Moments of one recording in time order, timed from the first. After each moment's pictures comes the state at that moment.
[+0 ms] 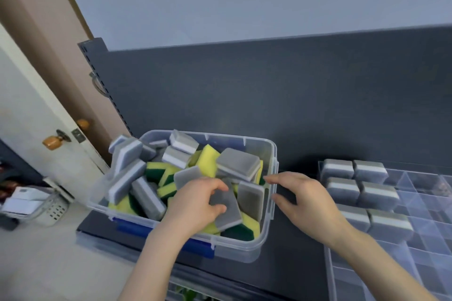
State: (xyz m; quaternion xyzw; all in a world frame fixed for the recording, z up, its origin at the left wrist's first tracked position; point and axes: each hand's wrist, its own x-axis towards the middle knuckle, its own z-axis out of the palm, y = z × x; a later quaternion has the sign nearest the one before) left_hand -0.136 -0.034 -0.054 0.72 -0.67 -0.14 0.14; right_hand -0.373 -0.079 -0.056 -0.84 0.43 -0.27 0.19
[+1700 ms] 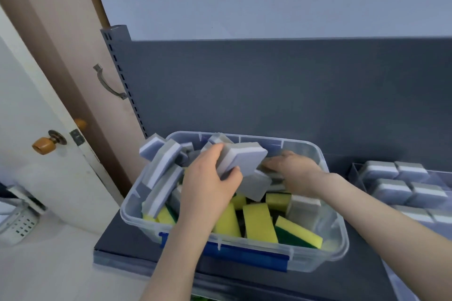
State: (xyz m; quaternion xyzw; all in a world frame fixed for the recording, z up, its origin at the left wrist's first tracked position) left_hand -0.042 -0.028 -0.022 0.67 -0.61 -0.08 0.41; right_hand -0.231 -0.153 -0.062 -0.89 0.46 0.04 0.02
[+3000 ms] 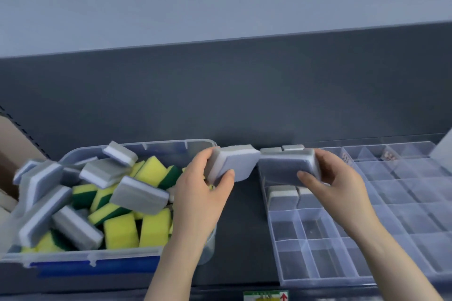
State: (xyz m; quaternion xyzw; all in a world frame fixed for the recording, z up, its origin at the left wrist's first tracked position) left_hand -0.247 -0.038 -0.033 0.59 -0.63 -0.16 0.48; right_hand -0.482 -0.040 -0.041 -0.61 0.61 -0.46 0.21
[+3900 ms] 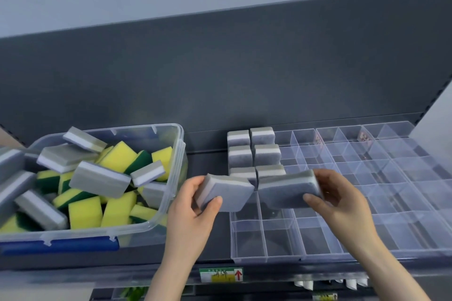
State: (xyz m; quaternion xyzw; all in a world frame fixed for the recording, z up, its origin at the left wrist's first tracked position) left_hand -0.313 -0.002 -0.108 0.60 -0.58 -0.29 0.47; right_hand -0.580 -0.002 -0.097 -0.57 0.61 -0.47 0.29
